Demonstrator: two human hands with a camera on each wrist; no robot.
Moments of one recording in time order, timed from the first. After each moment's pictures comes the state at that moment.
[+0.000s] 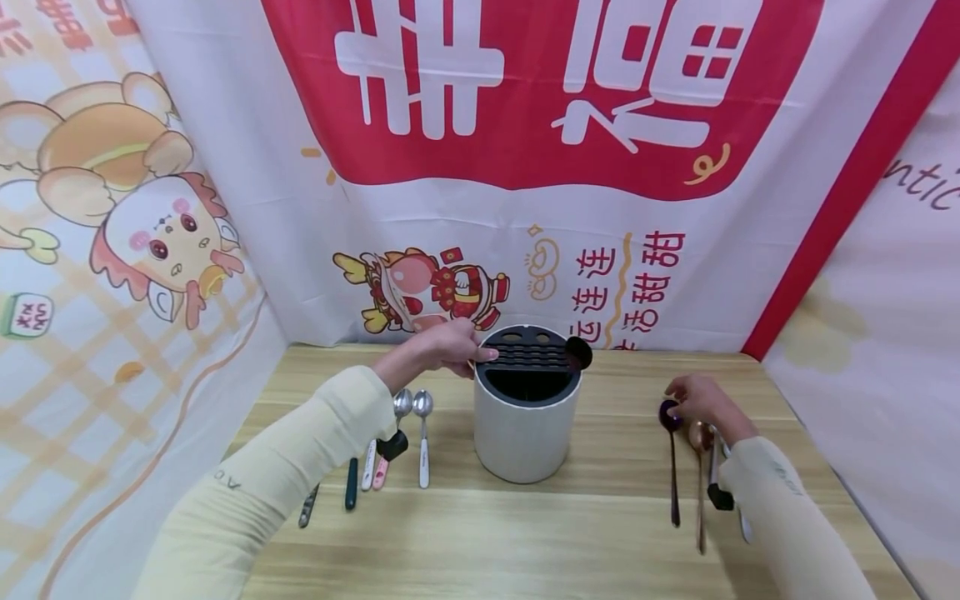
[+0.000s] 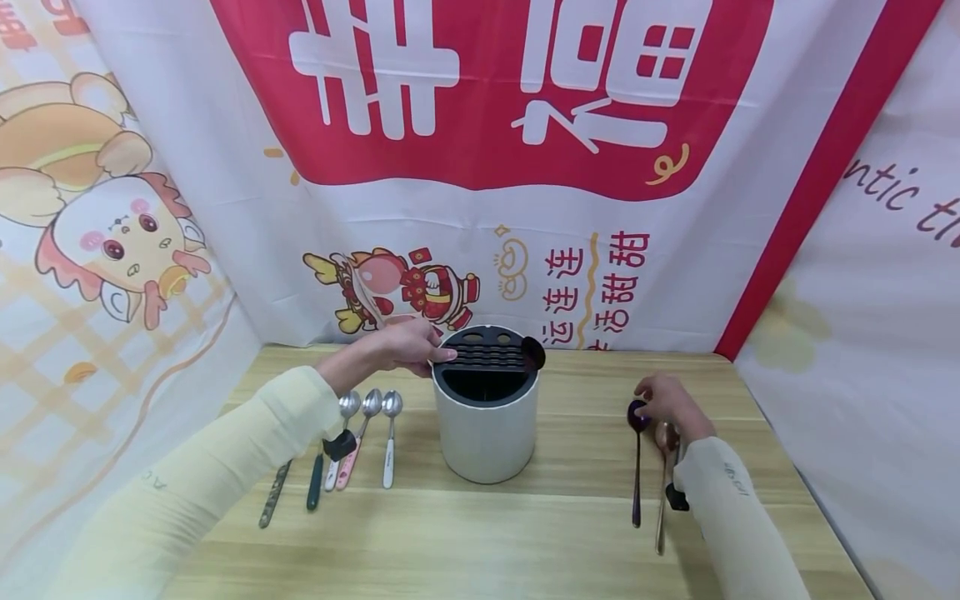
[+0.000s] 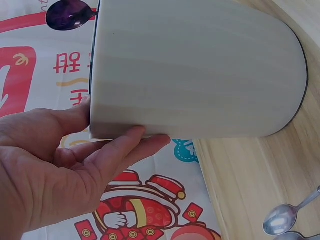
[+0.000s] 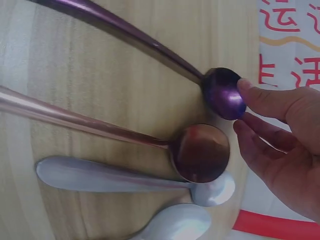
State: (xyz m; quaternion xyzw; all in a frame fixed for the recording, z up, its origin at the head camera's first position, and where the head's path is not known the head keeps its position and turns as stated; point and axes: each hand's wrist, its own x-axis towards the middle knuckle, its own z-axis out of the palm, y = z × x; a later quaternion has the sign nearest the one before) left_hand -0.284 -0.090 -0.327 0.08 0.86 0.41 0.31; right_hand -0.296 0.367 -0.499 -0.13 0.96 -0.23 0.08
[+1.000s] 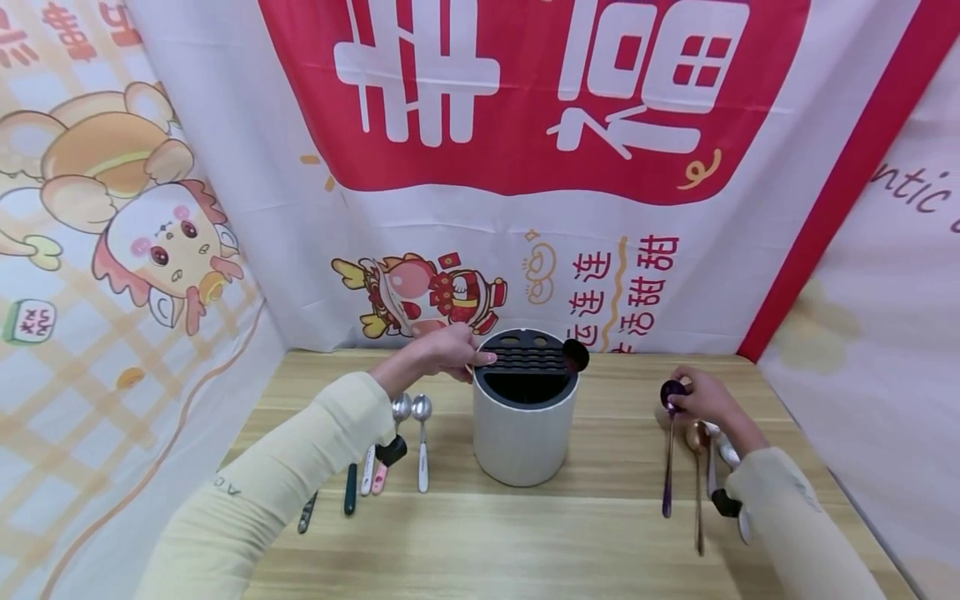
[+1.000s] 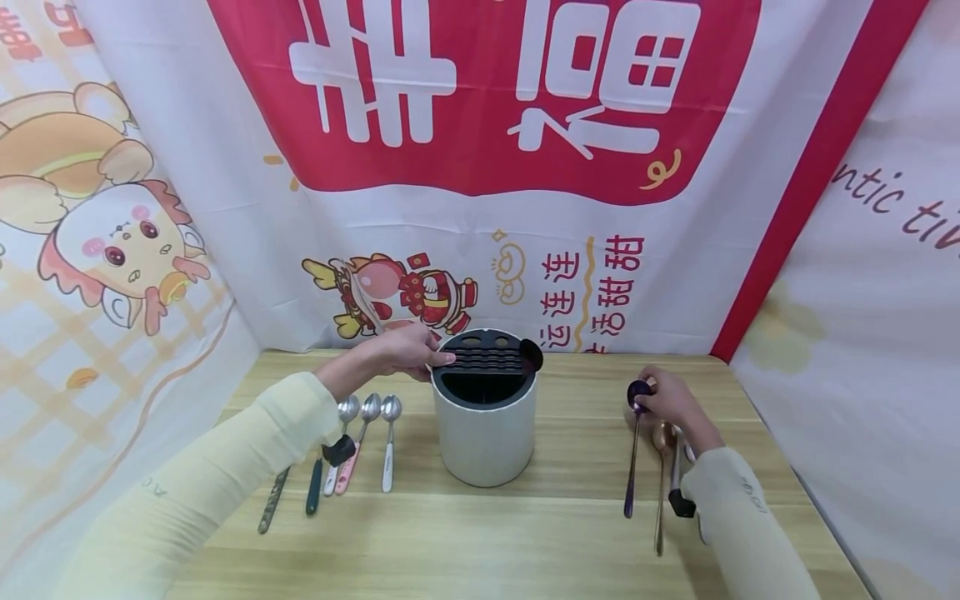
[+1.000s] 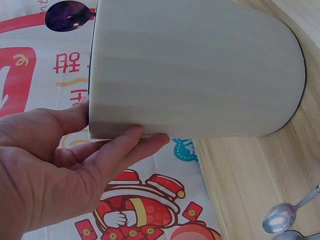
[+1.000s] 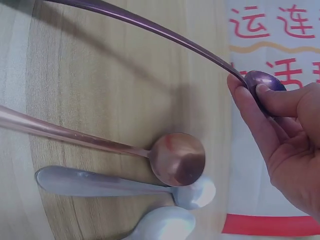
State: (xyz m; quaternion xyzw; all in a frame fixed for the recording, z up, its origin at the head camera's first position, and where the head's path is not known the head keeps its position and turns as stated) left_hand -0.284 -0.089 -0.330 0.07 0.87 0.40 0.29; right_hand -0.282 0.365 -0.487 -0.09 0.93 -0.36 0.04
